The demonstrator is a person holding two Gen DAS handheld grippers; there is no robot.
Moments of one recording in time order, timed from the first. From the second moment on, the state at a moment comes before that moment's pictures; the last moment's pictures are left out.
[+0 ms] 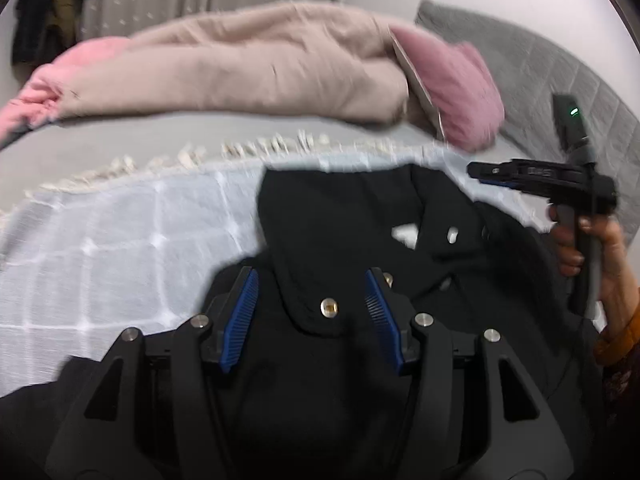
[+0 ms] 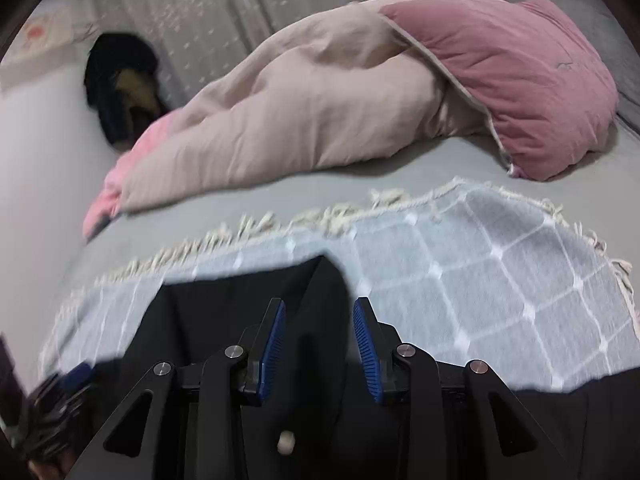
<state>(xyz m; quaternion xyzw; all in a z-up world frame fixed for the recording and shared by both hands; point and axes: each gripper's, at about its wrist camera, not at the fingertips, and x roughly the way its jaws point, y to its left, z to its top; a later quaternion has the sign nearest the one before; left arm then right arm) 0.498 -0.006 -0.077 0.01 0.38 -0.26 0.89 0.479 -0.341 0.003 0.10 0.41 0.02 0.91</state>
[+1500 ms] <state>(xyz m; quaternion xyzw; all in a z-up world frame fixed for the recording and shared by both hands) 0.322 0.227 -0.052 -0.12 0.50 0.16 0.84 0.198 -0.384 0.056 0.10 0.45 -0.14 0.88</state>
